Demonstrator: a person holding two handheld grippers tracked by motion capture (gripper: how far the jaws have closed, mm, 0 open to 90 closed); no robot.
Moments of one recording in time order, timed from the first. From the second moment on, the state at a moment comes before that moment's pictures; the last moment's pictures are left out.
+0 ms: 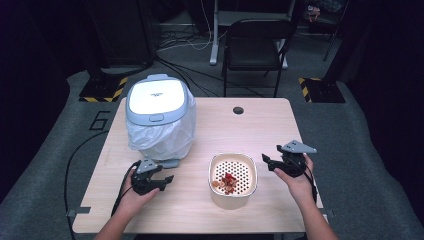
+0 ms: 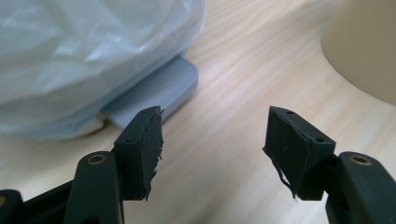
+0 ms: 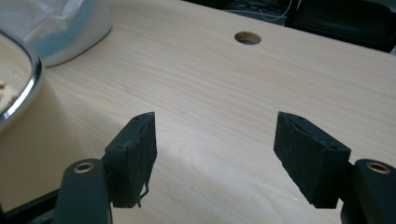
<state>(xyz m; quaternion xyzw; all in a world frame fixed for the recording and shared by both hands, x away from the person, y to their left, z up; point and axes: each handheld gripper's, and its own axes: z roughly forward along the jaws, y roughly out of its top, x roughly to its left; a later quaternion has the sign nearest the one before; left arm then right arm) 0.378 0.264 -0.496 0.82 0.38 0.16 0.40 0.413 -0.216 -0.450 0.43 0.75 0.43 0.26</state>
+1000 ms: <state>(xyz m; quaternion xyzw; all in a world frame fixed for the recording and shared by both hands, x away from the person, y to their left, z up) 0.385 0.342 -0.525 0.76 0.49 0.18 0.38 0.411 -0.230 -0.509 0.45 0.77 0.39 0.22</state>
